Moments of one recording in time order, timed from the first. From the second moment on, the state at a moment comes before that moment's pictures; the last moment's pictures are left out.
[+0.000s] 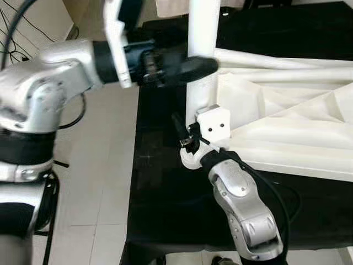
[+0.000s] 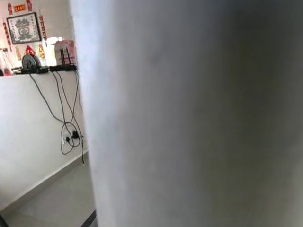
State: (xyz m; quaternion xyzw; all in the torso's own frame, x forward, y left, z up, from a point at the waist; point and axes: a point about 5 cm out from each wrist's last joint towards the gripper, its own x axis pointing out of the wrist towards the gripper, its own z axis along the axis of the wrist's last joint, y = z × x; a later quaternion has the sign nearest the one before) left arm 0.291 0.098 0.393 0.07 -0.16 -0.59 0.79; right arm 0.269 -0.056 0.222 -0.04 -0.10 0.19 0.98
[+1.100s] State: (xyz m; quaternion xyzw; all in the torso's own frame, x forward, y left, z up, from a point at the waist) left arm 0.300 0.075 0.383 0.12 -0.18 -0.63 0.75; right arm 0.288 -0.062 0.227 -0.01 -0.07 0.32 0.95
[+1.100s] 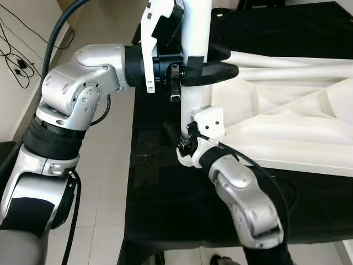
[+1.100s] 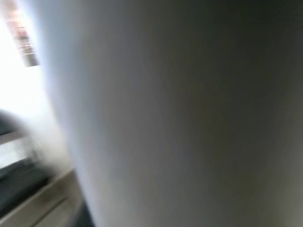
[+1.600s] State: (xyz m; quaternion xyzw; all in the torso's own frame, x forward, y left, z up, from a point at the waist) left arm 0.299 0.078 0.384 0.12 -0.19 -0.62 0.75; right arm 0.333 -0.094 0.260 -0.15 -0.07 0.60 0.78
